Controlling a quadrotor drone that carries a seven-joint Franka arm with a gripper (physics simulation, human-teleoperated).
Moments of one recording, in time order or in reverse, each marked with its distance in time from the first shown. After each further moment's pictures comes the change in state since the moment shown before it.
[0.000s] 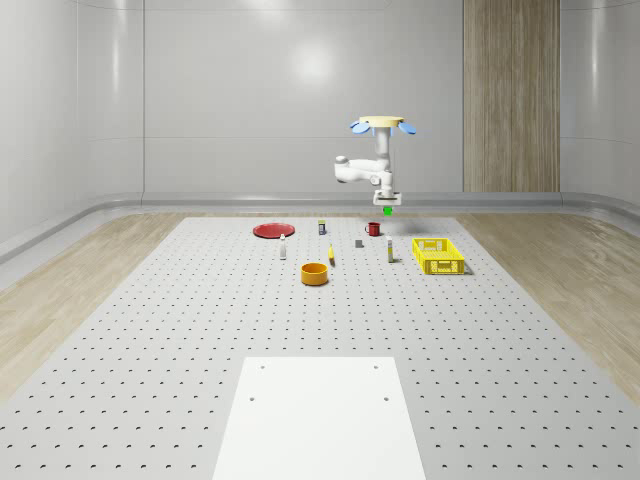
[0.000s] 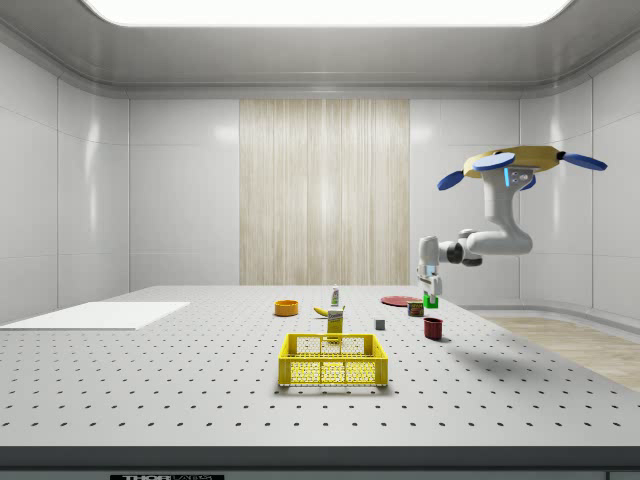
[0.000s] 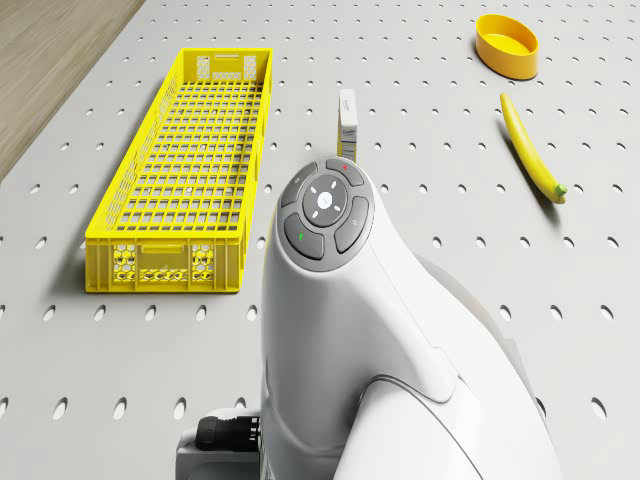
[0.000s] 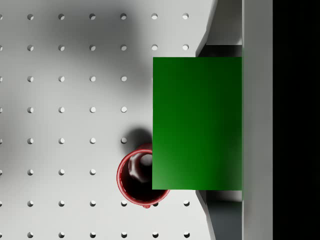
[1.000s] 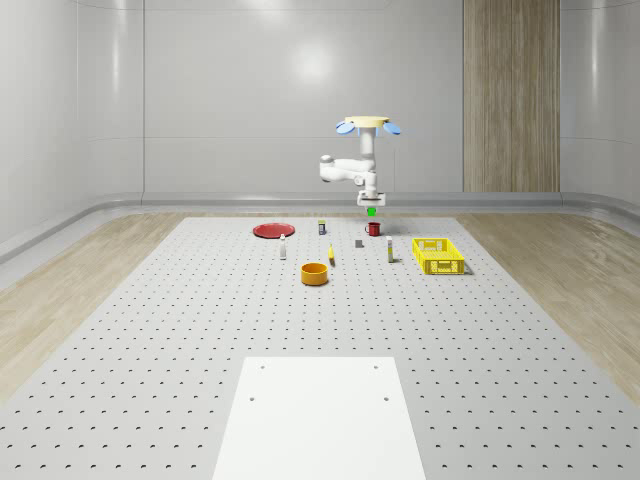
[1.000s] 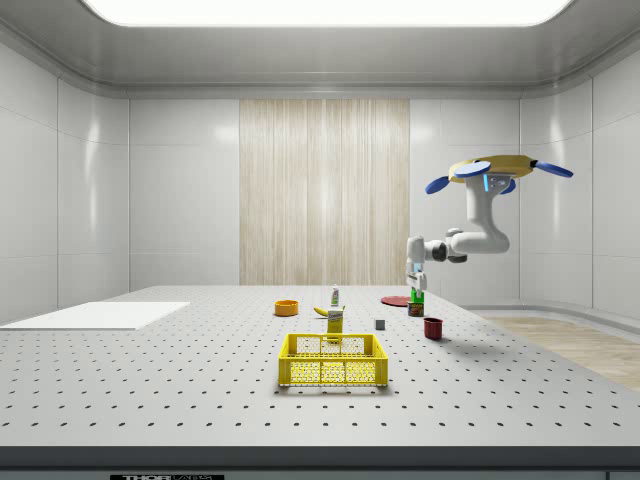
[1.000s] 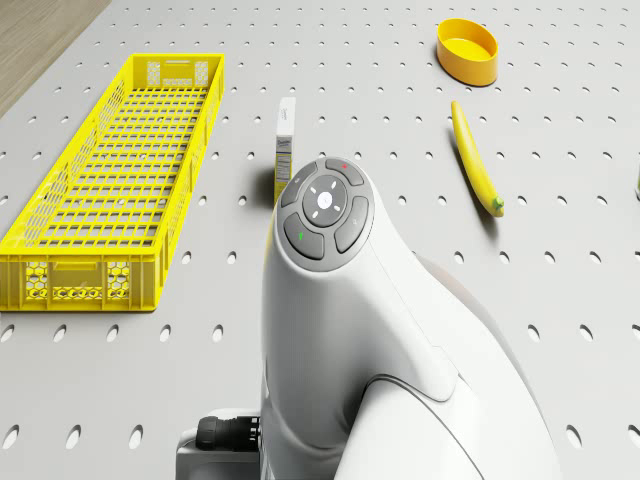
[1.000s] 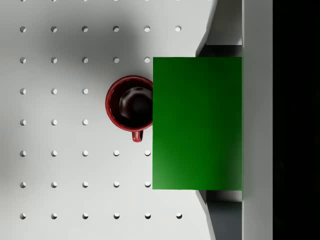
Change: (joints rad) arm -0.005 -0.029 0.003 0.001 0.011 0.027 0.004
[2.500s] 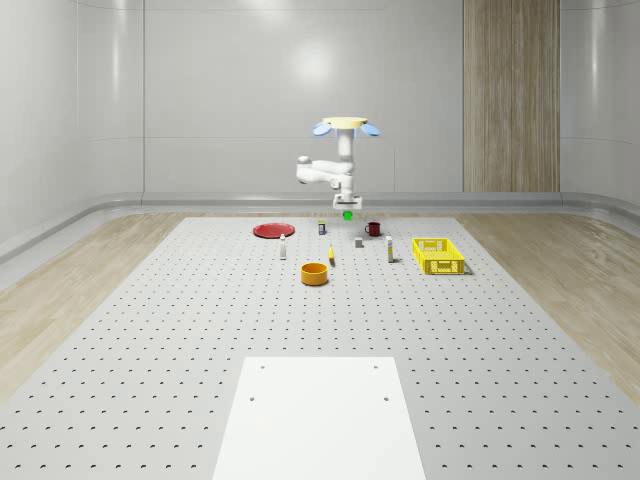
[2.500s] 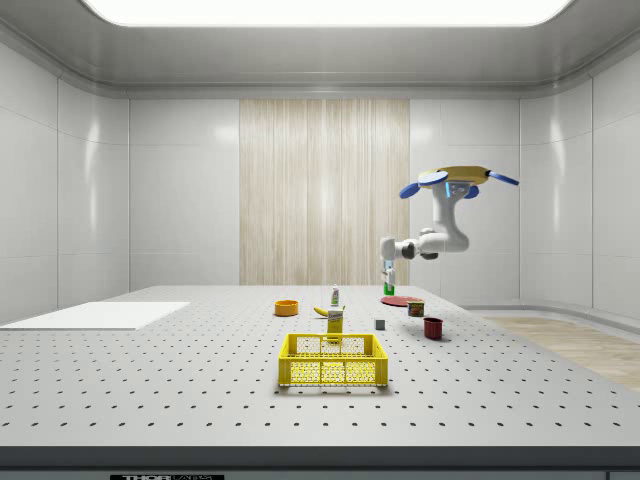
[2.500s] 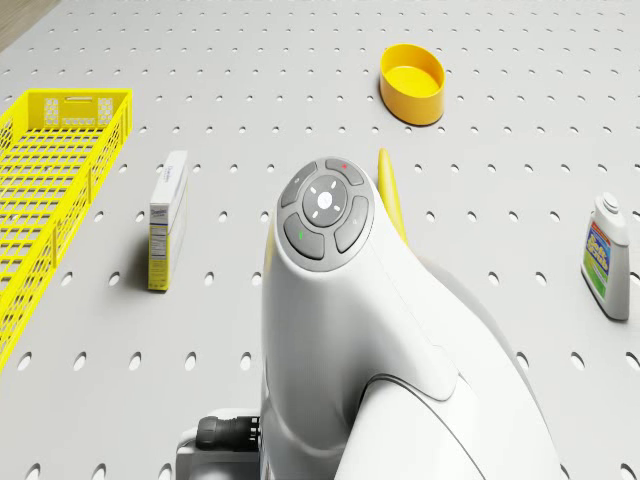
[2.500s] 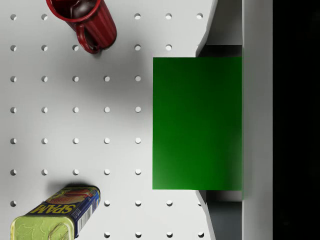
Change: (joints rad) arm -0.005 -0.026 0.003 0.001 0.010 0.024 0.003
